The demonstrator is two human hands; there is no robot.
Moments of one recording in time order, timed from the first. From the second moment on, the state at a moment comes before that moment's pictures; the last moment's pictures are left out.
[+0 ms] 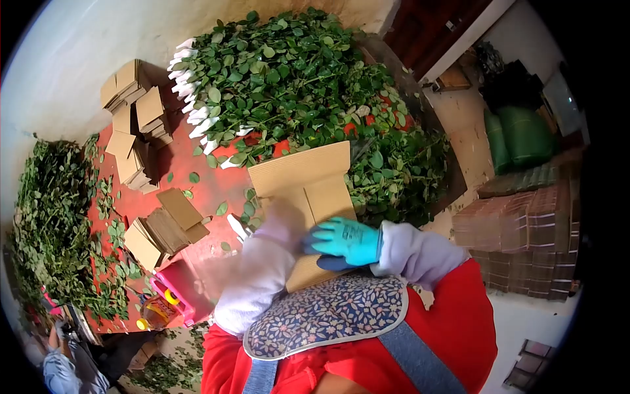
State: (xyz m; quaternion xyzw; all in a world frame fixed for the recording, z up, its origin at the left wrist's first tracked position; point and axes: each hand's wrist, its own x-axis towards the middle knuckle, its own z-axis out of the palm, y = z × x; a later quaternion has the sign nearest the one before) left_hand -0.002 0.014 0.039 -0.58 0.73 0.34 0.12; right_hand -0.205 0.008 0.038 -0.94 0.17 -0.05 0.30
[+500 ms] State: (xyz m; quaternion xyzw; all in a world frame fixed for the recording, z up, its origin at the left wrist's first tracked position) left_hand 0.007 0.044 -0.016 -0.62 0.73 0.26 -0.04; right_hand -0.169 -0.274 -0.052 -0.95 0.31 0.06 -0.01
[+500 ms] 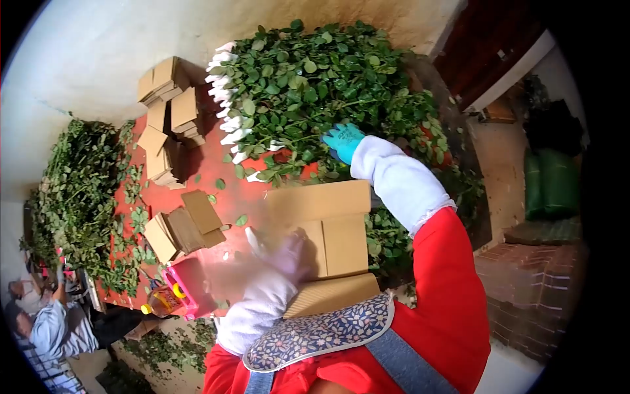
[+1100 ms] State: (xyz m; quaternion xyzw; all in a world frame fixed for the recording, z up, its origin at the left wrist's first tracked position) left_hand 0.011 0.047 -0.003 -0.61 0.70 0.34 -0.11; right_hand -0.223 -0.214 0.093 -0.95 0.25 -0.17 -0.01
